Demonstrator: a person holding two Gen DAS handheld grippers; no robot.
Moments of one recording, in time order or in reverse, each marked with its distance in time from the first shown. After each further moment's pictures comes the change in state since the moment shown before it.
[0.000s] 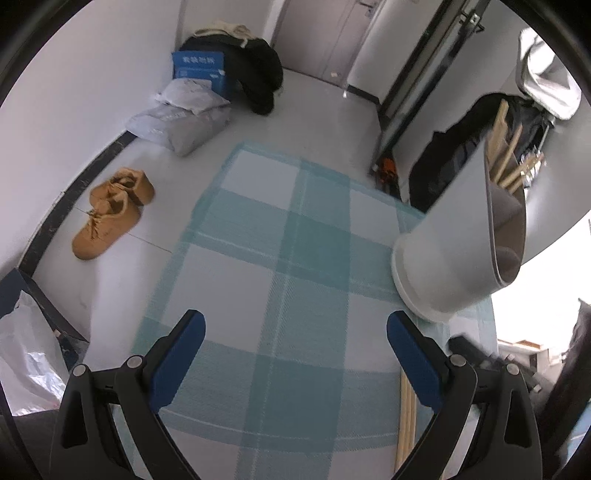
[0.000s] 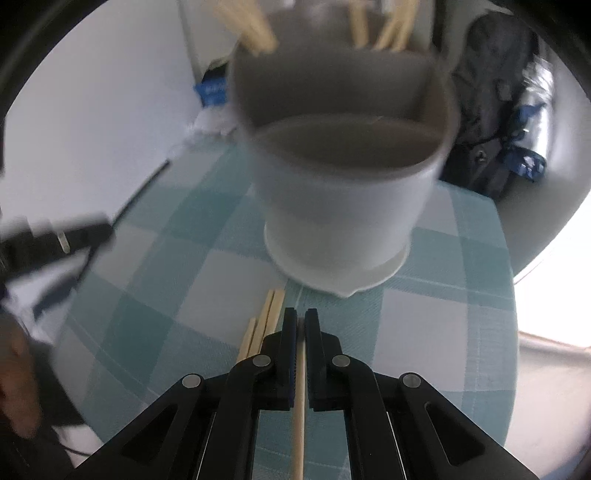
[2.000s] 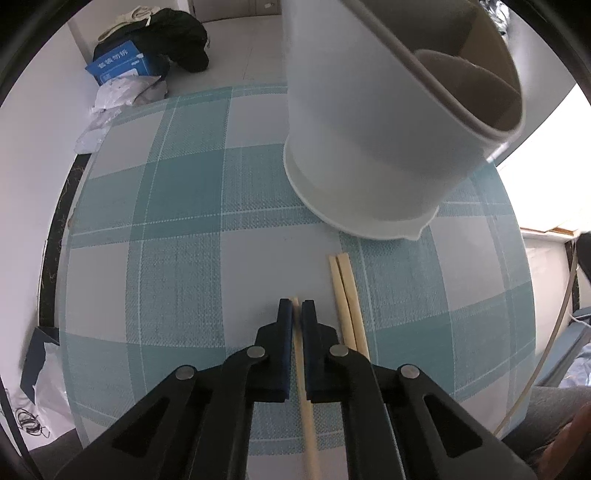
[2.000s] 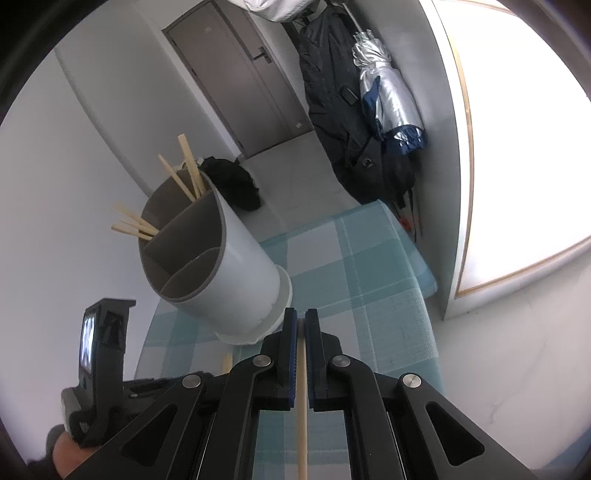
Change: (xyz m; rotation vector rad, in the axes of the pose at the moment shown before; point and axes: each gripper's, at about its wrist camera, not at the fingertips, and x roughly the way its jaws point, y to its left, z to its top) left arm 0.042 -0.107 -0.041 0.306 0.286 0.122; right arm -0.069 -0.103 -0.018 0.406 -0.229 0.068
